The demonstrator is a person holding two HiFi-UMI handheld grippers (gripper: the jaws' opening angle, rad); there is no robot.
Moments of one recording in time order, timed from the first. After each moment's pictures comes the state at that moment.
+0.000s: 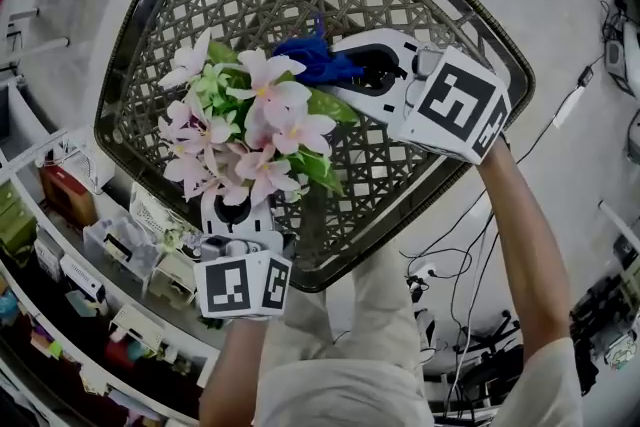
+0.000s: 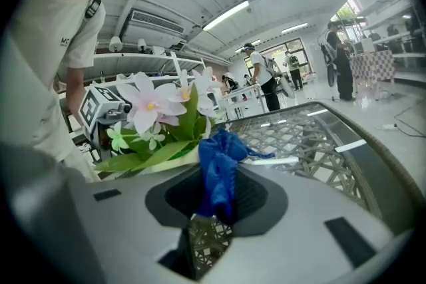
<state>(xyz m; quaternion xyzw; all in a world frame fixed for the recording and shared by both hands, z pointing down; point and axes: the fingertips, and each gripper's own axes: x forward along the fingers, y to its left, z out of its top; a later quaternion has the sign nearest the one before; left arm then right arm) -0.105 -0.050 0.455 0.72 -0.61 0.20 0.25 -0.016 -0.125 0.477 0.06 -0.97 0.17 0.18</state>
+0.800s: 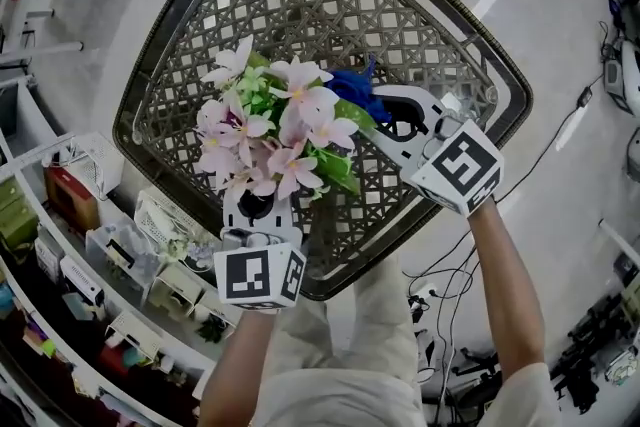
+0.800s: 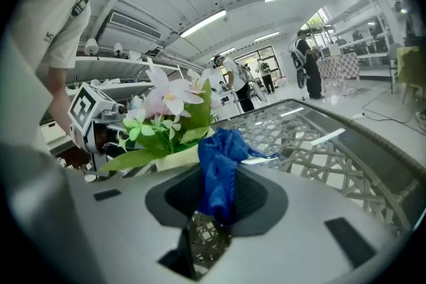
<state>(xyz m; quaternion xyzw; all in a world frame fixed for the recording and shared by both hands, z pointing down) -0.103 -0.048 0.458 0.74 -0.59 0.20 0.24 0.004 -0.097 0.483 0.19 -0.95 0.21 0.16</state>
